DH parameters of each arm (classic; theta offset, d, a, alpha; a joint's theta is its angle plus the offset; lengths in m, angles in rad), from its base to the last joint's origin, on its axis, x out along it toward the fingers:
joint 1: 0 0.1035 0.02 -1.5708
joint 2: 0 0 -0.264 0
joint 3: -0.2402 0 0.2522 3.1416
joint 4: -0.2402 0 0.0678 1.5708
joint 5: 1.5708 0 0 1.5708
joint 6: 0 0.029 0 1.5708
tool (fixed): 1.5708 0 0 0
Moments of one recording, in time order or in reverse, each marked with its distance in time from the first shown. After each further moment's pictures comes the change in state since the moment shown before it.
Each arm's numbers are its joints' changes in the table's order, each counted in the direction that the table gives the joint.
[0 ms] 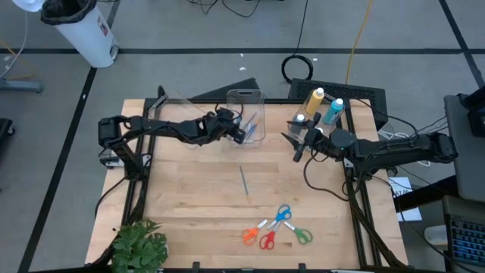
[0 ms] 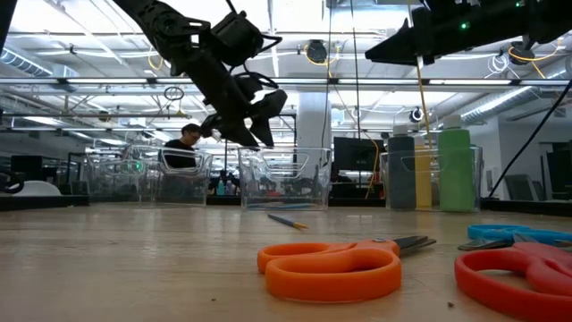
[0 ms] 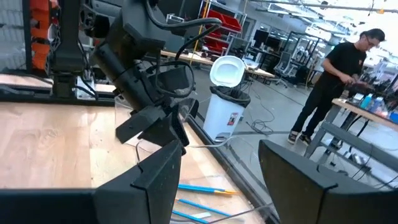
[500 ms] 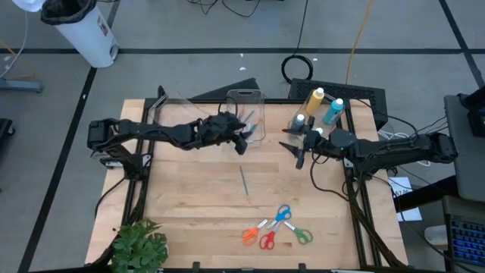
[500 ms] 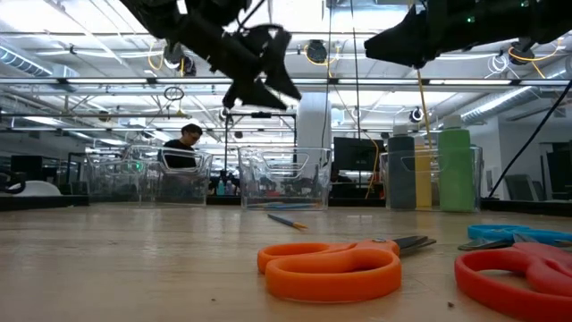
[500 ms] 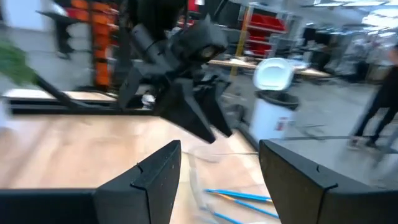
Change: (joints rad) left arm -0.100 -0.106 0.000 0.169 0.189 0.181; right arm 0.000 0.000 0.000 -0.008 -0.201 0.113
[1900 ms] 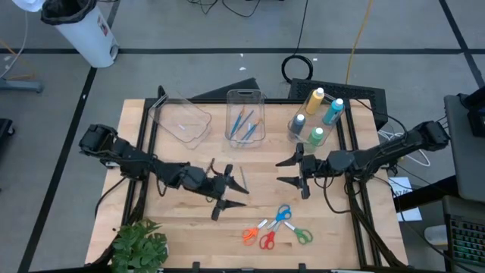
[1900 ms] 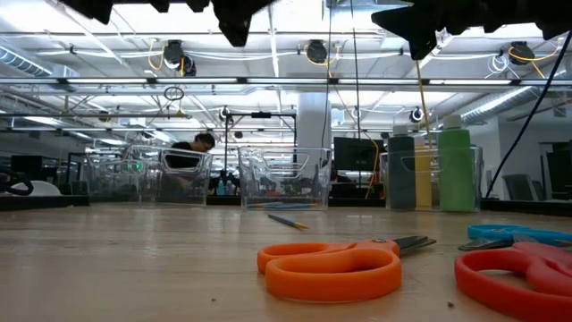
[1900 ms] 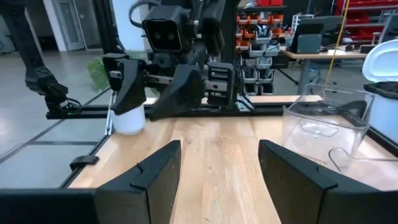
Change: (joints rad) left arm -0.489 -0.038 0.219 0.475 0.215 0.250; right arm 0.322 0.111 0.000 0.098 -0.029 0.200
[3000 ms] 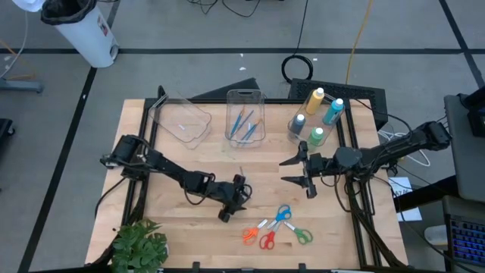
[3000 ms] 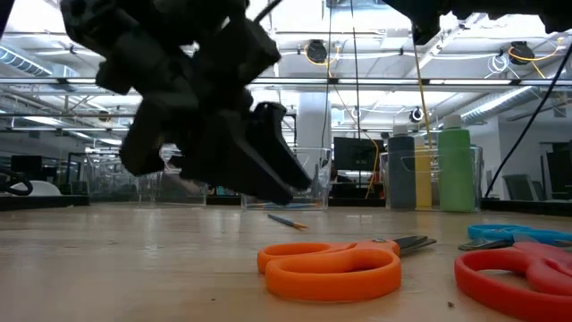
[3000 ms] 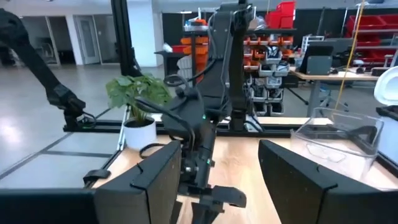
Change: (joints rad) left arm 0.043 0.361 -0.105 -0.276 -0.015 0.359; right arm 0.002 -0.075 0.000 0.007 -0.054 -0.036
